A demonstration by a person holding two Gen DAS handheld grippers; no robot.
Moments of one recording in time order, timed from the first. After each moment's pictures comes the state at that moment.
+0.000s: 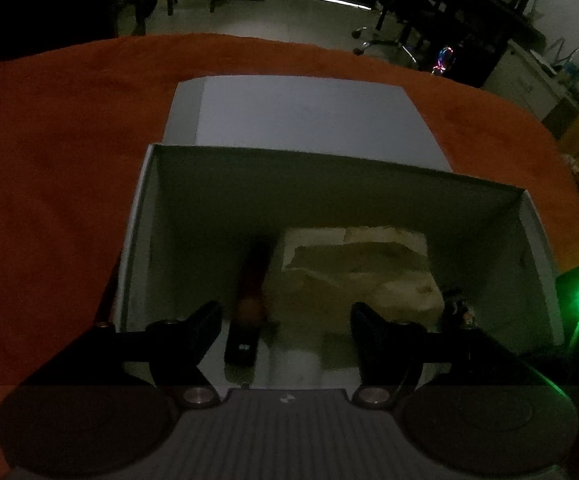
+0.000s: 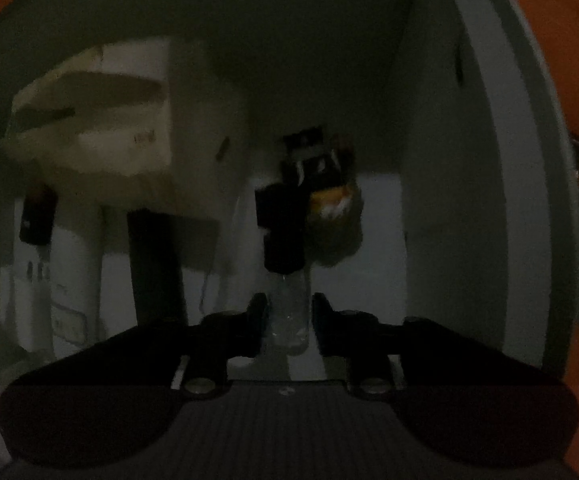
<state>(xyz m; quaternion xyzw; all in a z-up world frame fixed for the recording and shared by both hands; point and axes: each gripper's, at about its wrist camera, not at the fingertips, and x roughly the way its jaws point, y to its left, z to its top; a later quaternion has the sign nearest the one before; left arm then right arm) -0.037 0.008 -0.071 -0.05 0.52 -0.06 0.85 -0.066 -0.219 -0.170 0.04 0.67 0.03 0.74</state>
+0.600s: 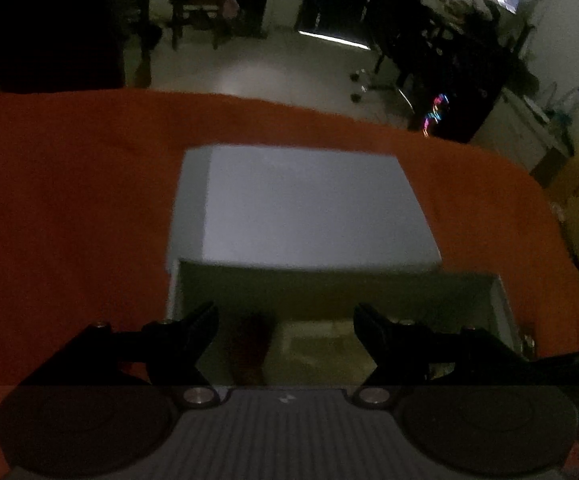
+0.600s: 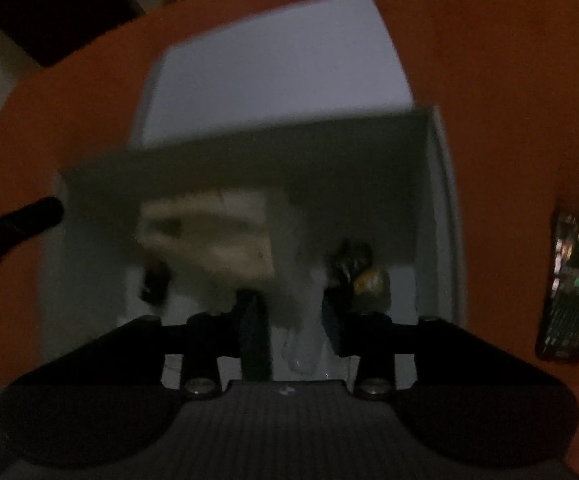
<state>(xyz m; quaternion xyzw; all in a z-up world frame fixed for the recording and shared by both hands) -0.010 0.025 -0.001 -0.07 0.47 -0.05 0.88 -0.049 -0.246 -0.036 0.10 0.59 0.10 0.79</state>
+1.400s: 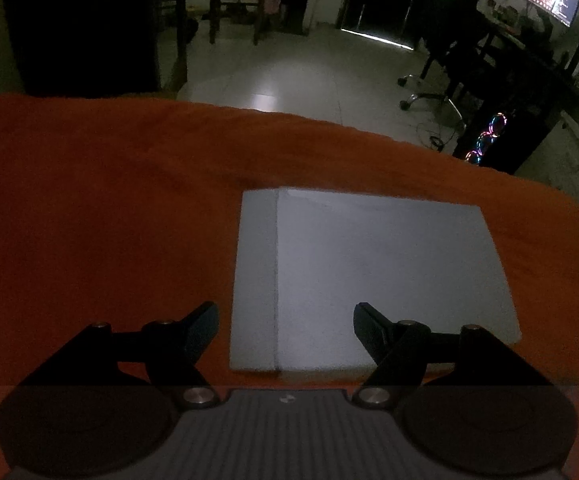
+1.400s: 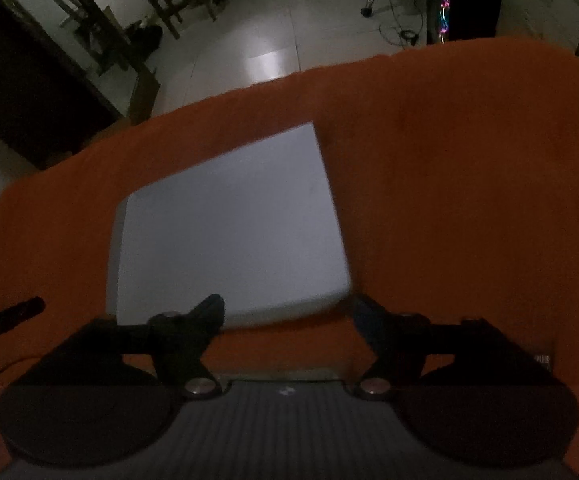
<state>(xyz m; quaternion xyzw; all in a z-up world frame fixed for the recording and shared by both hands) 0.124 0.087 -0.030 -0.06 0.48 -0.01 0.87 0.107 -0.307 -0.013 0.14 0.53 0.06 0.83</state>
